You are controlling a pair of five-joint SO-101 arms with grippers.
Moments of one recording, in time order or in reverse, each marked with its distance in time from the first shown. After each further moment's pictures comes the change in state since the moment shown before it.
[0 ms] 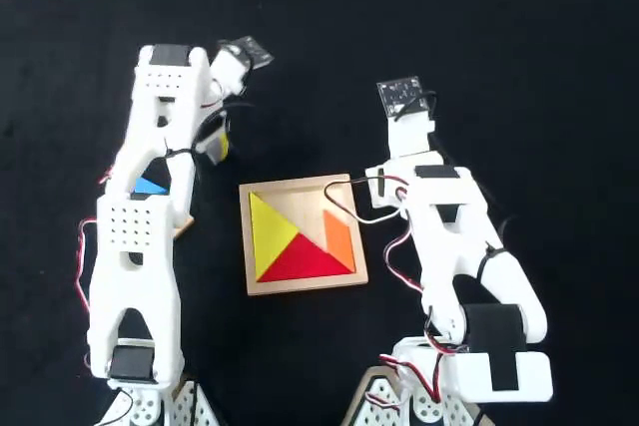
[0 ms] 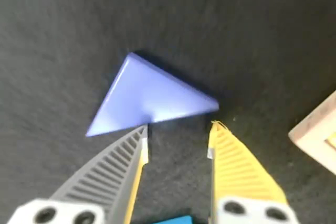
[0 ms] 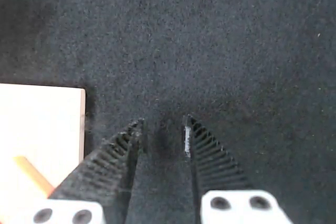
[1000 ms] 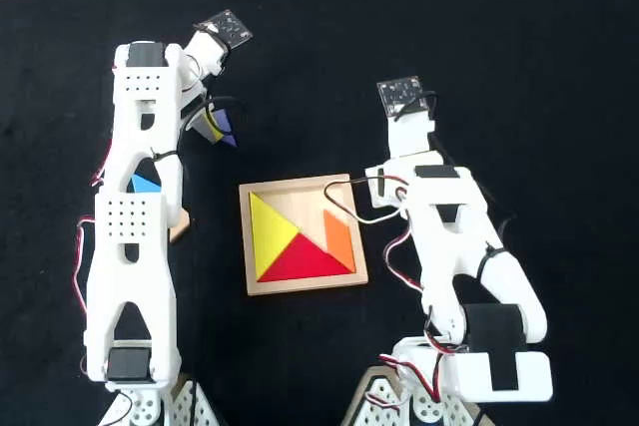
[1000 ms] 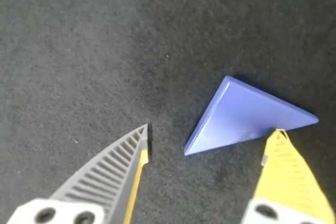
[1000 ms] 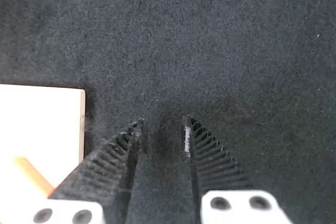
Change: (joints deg) left arm -3.5 12.6 -18.0 -7.1 -5.5; right arm 0.0 0.0 0.0 -0.1 0.0
